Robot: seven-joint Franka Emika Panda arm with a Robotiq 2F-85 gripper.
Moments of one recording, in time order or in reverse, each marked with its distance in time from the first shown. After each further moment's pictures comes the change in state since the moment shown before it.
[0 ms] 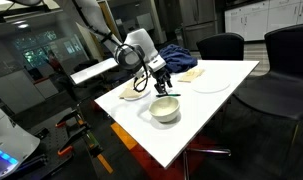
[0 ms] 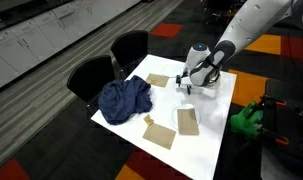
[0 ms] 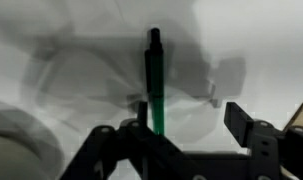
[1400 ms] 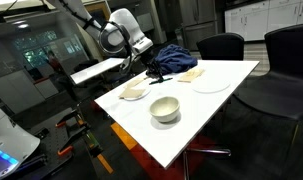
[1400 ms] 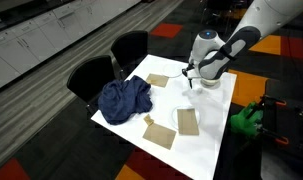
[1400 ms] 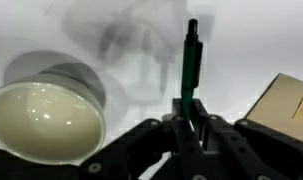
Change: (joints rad) arm 0.263 -0.244 -0.248 -0.224 -0.040 -0.057 0.026
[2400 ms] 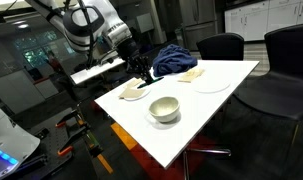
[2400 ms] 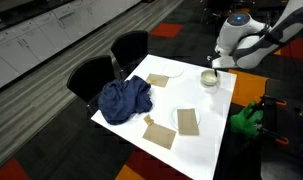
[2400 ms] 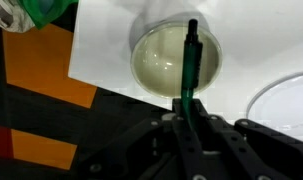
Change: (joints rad) arm 0.399 -0.234 -0.557 -0.341 -0.373 -0.004 0.253
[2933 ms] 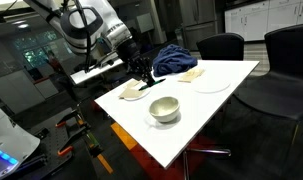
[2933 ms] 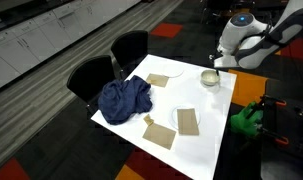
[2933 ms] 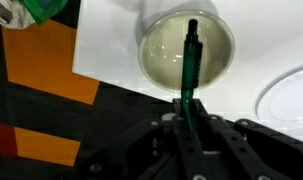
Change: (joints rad) arm -0.001 0.022 -0.028 -0.021 0.002 0.050 0.000
